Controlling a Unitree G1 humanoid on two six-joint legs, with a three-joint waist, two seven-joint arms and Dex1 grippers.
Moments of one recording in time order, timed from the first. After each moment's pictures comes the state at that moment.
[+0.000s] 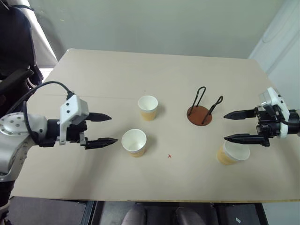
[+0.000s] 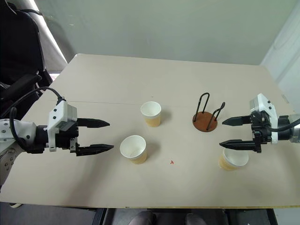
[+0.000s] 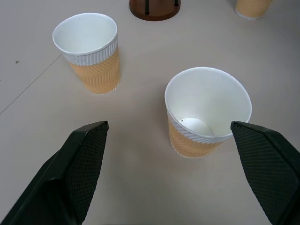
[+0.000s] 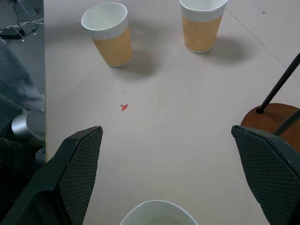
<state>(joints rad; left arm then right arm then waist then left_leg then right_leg) -0.25 1.10 0.23 -0.28 -0.59 0.59 -1.18 -0.41 -1.12 -0.14 -0.13 0.63 0.65 1.38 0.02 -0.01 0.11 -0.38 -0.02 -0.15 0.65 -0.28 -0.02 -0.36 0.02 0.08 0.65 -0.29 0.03</state>
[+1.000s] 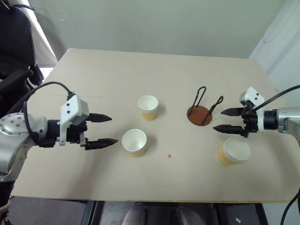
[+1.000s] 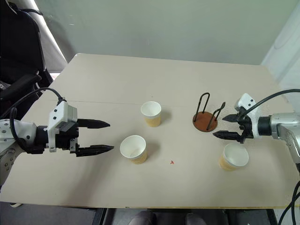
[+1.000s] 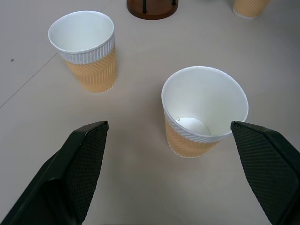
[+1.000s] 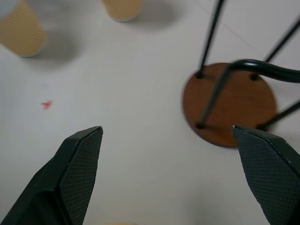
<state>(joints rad) -0.25 1.10 0.23 -0.28 -0.59 0.60 -1.19 -0.55 -1.00 0.02 -0.08 0.46 0.82 1.08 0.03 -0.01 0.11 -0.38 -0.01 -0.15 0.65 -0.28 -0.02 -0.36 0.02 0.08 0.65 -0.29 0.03</state>
